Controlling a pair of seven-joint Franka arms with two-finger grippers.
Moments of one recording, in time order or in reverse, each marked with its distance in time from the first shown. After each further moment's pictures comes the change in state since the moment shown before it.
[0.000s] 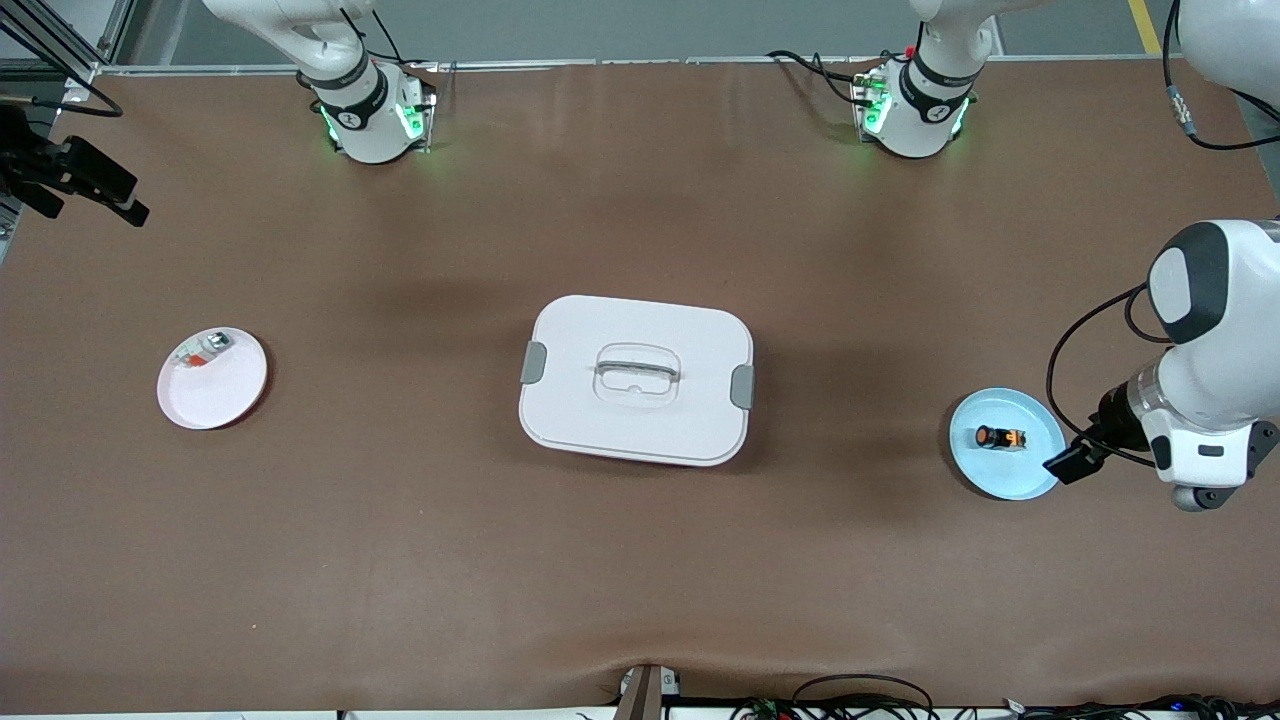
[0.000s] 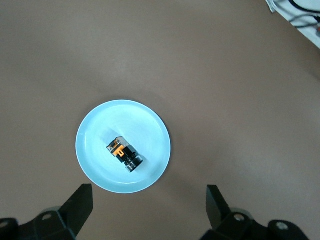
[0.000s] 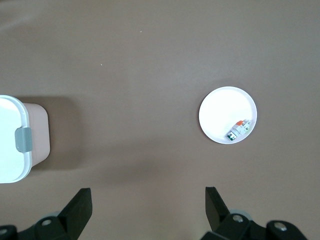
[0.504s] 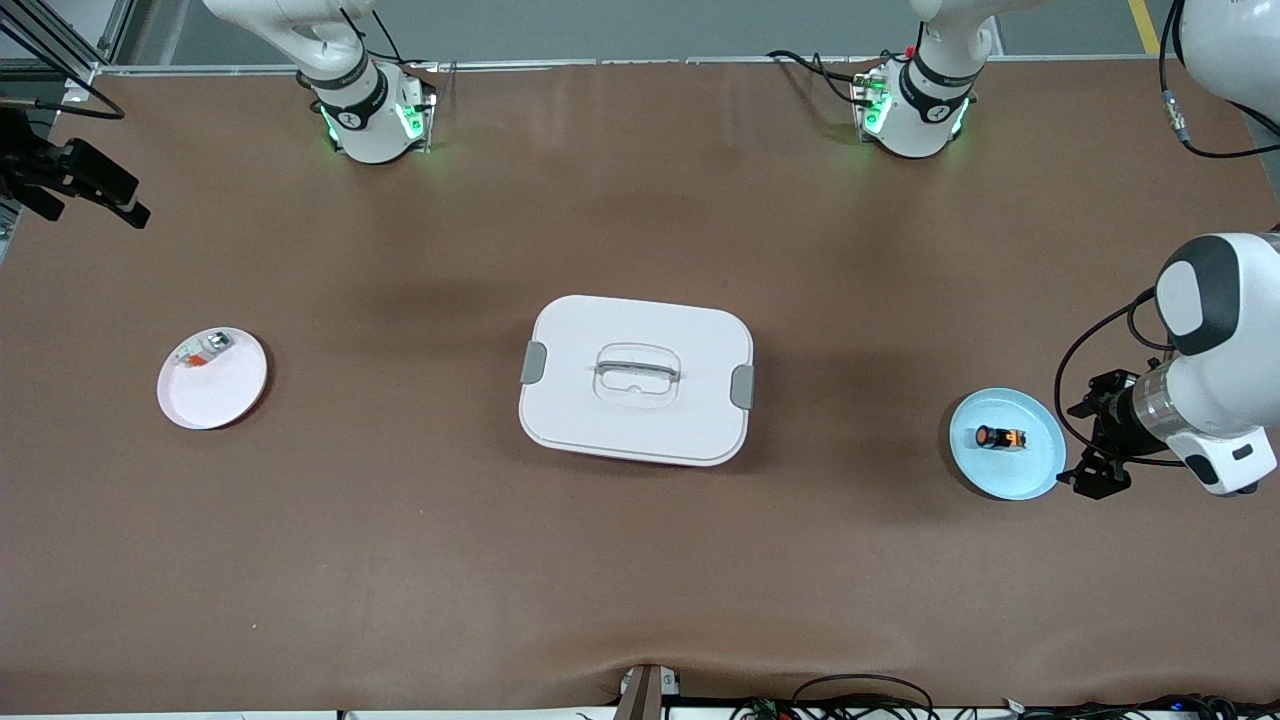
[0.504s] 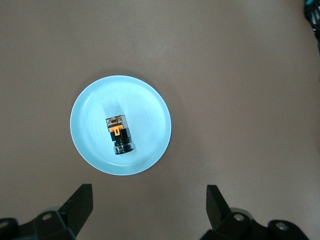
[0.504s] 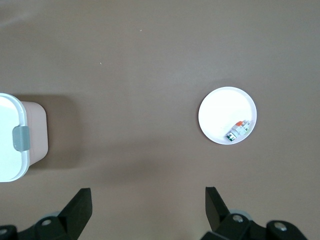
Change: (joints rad) left arm 0.002 0.015 0.021 0.001 -0.040 0.006 -0.485; right arm 0.000 0.000 -0.001 -0.011 -0.002 0.002 -0.010
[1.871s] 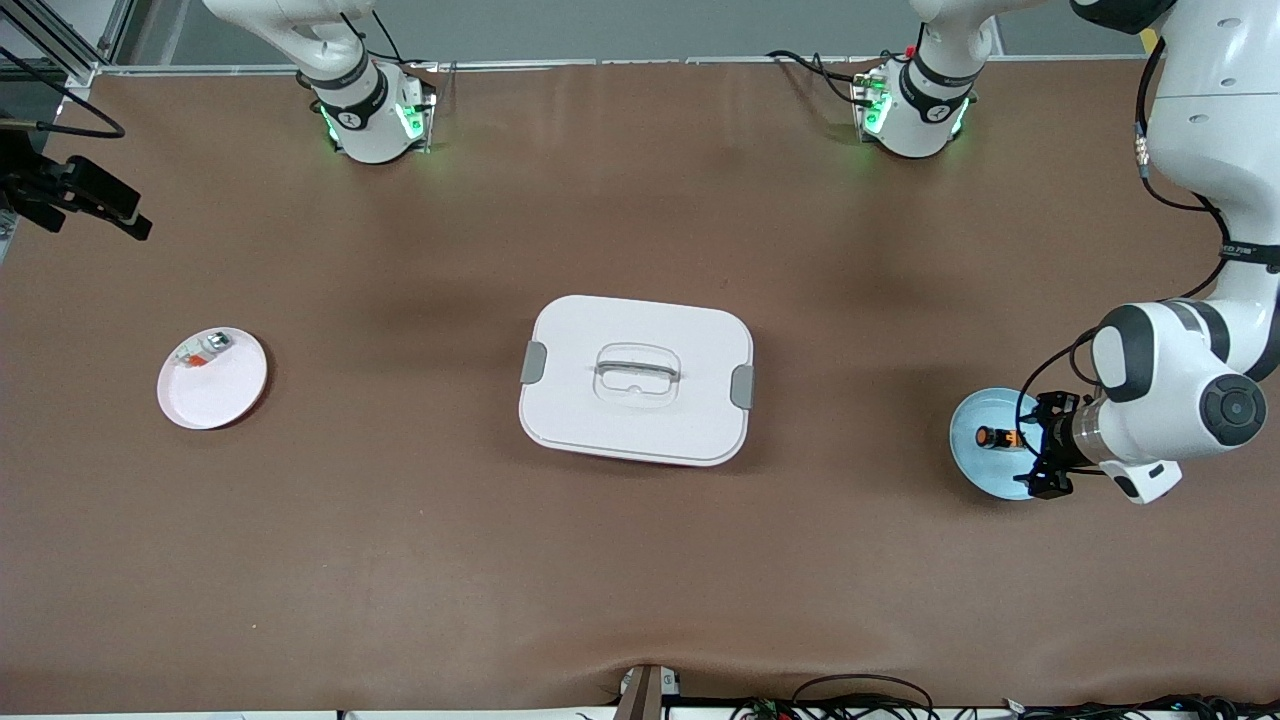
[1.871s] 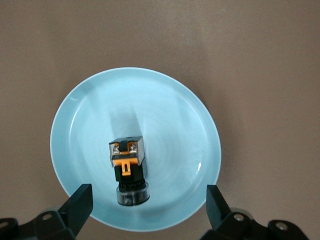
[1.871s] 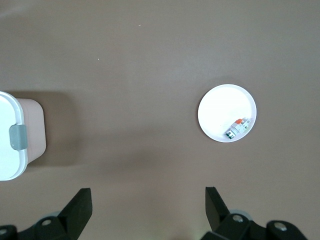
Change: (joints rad) left arm 0.008 0.184 0.062 -0.079 -0.040 0.148 -0.106; right arm 0.000 0.068 0.003 0.069 -0.002 -0.037 -0.003
